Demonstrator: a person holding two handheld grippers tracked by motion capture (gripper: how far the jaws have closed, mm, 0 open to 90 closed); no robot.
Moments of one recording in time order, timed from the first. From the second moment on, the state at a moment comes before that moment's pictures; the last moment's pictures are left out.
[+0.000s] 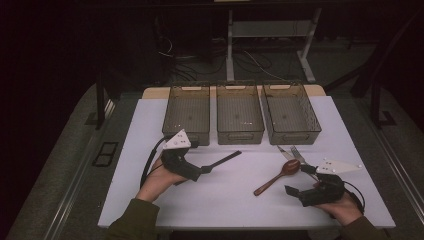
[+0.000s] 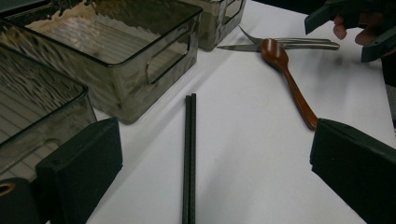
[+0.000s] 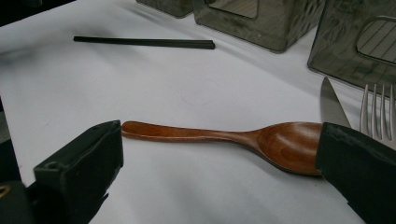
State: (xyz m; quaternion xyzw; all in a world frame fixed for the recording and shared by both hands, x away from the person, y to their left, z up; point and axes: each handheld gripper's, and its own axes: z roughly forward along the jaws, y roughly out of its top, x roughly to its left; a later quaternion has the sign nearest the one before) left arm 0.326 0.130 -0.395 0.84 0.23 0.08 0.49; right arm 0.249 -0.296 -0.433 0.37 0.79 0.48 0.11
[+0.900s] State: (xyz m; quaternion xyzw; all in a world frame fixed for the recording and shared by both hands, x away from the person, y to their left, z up) left arm 0.353 0.106 -0.401 0.84 0.22 0.06 0.49; right arm 0.250 -0.297 -0.433 0.37 0.79 0.48 0.11
